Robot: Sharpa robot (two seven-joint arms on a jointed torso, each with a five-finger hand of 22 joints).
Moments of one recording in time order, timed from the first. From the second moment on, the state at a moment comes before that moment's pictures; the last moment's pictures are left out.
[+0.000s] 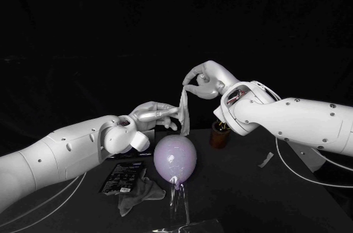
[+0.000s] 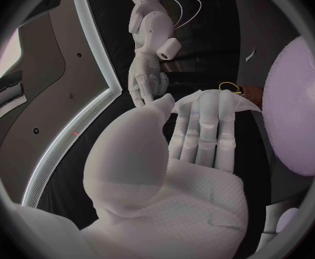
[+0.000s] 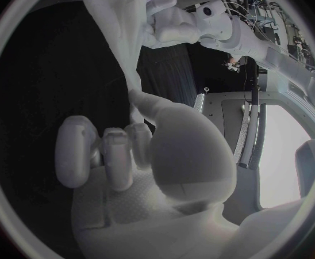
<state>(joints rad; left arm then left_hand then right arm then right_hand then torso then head) 1.27 -0.54 -0.06 1.13 -0.11 0.20 0.23 1.37 -0.12 0.36 0.16 0.05 0.89 0.16 0.34 0.22 1.06 0.12 0.22 0.08 0.98 0.06 1.17 0.47 0.16 0.83 0.19 0.70 0.56 1.50 -0.73 -0.14 1.55 -1.10 -0.67 -0.14 1.31 -0.08 0.59 -0.04 0.04 1.02 0.08 0.44 0.48 1.46 0.00 1.41 1.31 1.47 -0.06 1.57 1.31 0.04 1.46 0.05 1.31 1.31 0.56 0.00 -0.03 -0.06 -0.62</state>
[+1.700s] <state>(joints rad) 1.27 -0.53 -0.06 1.12 -0.13 -0.03 0.21 1.56 -0.10 0.40 0.10 0.05 1.02 0.13 0.43 0.24 1.20 0.06 0.28 0.12 1.09 0.00 1.31 0.52 0.17 0.88 0.13 0.87 0.68 1.50 -0.72 -0.14 1.55 -1.09 -0.67 -0.14 1.31 -0.08 0.59 -0.04 0.04 1.02 0.08 0.44 0.48 1.46 0.00 1.41 1.31 1.47 -0.06 1.57 1.31 0.04 1.46 0.05 1.31 1.31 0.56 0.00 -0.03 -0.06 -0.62</state>
